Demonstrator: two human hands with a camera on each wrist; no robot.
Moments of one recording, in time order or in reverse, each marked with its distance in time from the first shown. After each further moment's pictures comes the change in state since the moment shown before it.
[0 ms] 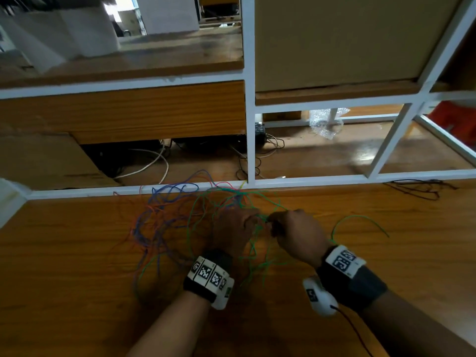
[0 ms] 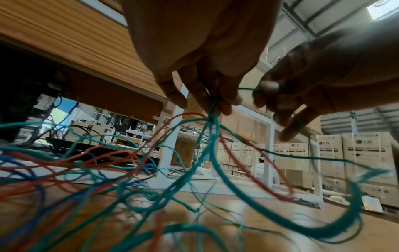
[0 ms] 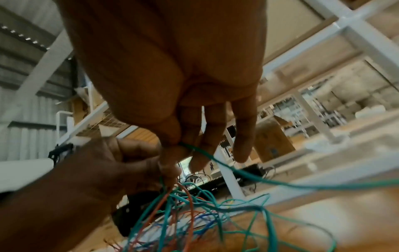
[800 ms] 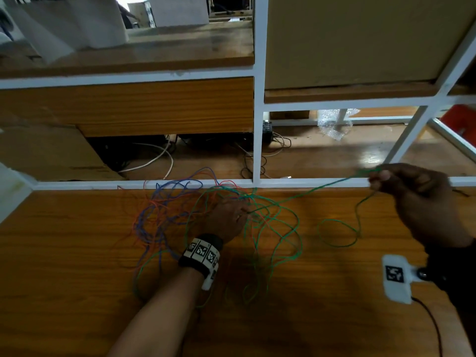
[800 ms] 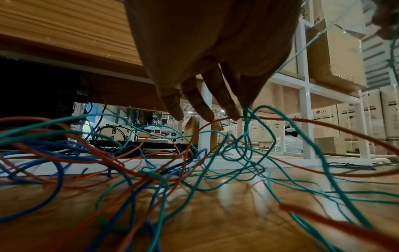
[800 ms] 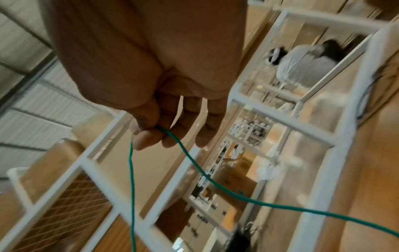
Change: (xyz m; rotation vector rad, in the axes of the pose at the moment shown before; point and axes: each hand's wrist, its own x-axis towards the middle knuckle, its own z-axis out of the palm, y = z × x) left_hand 0.016 -0.029 -0.018 0.071 -0.178 -0.185; right_hand -0.044 0.067 -0.126 0.693 0.614 0.056
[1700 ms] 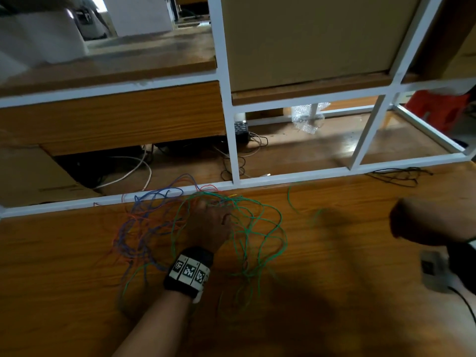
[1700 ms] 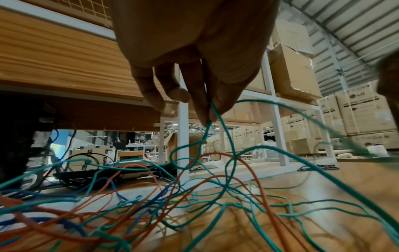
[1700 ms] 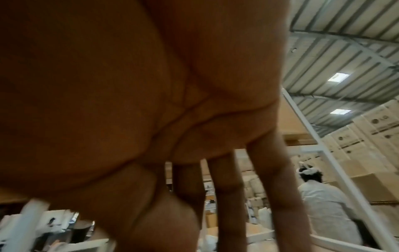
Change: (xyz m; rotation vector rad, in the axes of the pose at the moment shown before) left_hand -0.015 0.030 -0.005 0.289 0.167 0.039; right_hand -0.004 0.176 -0.138 -1.052 -0.769 0.356
